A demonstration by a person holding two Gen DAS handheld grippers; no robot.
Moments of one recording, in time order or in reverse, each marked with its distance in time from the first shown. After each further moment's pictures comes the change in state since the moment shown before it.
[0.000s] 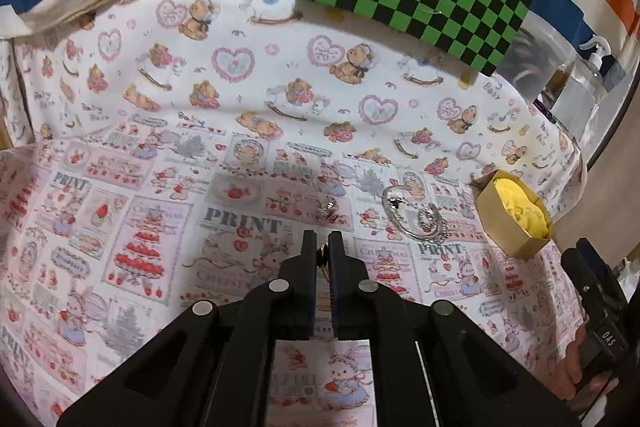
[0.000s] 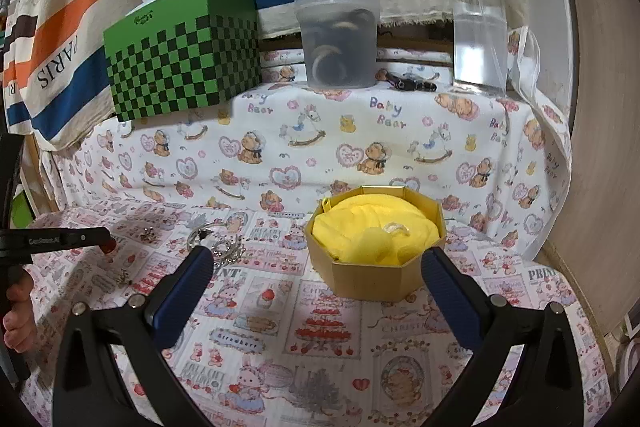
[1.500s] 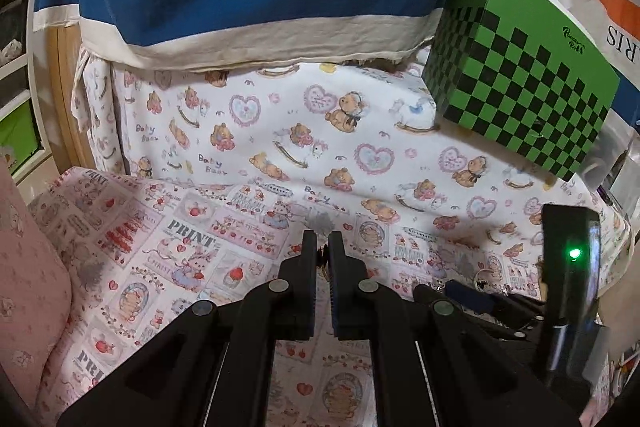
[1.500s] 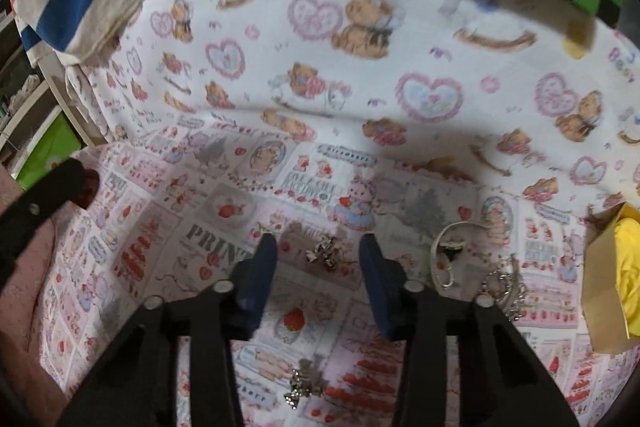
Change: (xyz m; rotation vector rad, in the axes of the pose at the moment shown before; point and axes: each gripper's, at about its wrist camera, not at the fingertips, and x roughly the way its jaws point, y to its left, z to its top) left arm -0.045 0.066 0.024 -0.143 -0.196 0.218; right arm 0.153 0.206 0.014 -0.148 0.465 0.215
